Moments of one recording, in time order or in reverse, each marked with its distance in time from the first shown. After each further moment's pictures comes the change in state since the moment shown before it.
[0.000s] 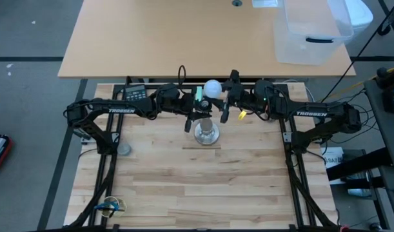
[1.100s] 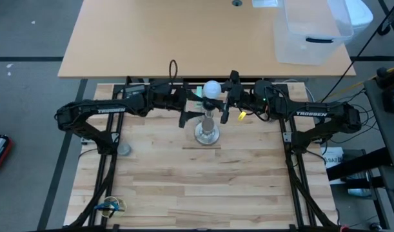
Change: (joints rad) left arm 0.046 -0.148 -0.005 -0.097 -0.057 0.025; right arm 0.002 0.000 0.000 -0.014 -0.002 -0.009
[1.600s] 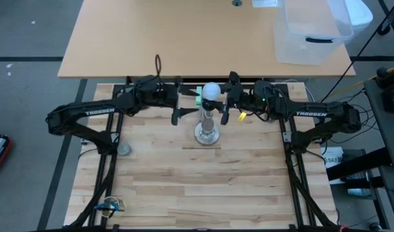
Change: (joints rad) left arm 0.004 -0.131 0.003 -0.004 0.008 0.056; right arm 0.006 0.000 0.000 -0.012 -0.026 0.013
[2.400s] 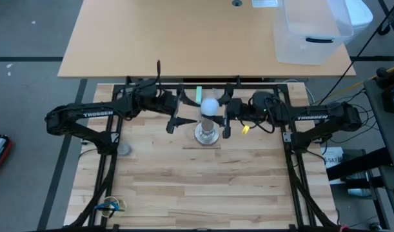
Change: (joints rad) left arm -0.069 -0.020 0.001 -0.001 0.106 -0.030; right arm 0.131 0.000 0.000 -0.014 0.000 0.006
